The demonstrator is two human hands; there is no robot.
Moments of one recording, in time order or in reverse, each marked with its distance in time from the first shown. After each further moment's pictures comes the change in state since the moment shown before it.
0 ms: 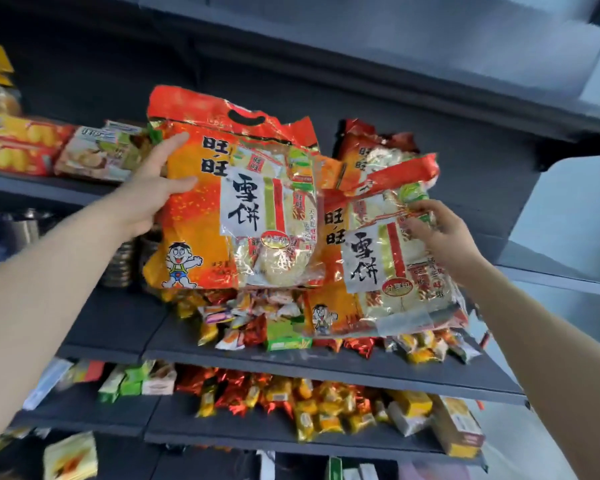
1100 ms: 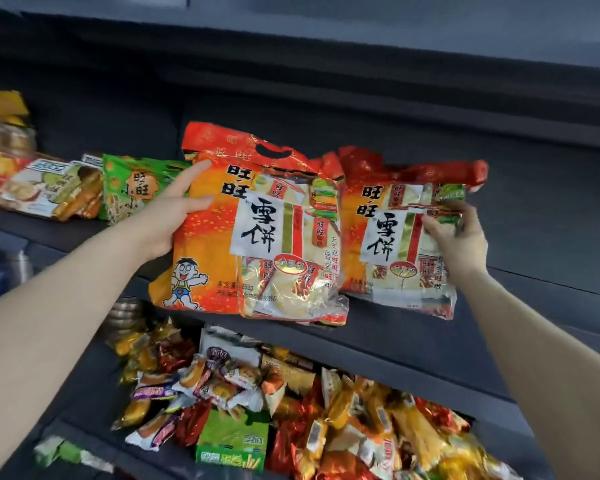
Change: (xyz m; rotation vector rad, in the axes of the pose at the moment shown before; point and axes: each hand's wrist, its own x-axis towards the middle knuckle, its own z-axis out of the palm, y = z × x) left_hand 0.173 -0.046 0.204 -0.005 0.208 -0.095; right_hand 0.349 0.192 -0.016 0.220 0.151 -0.153
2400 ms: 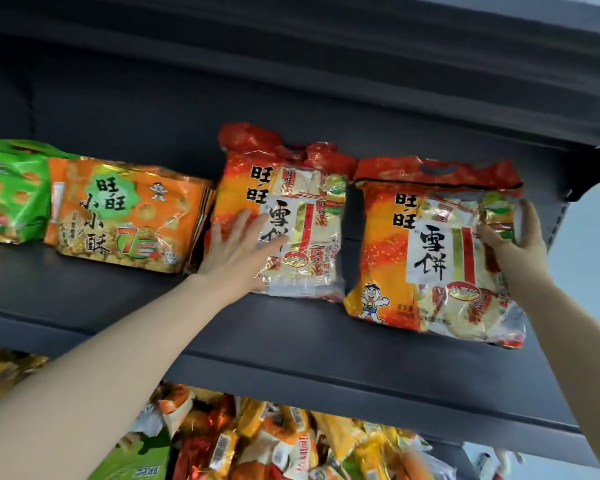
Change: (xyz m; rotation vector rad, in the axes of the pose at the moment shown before) left_hand 0.043 -0.093 0.259 1.570 -0.232 0.564; right_hand 0.040 0.094 -0.210 -0.044 0.206 0.099
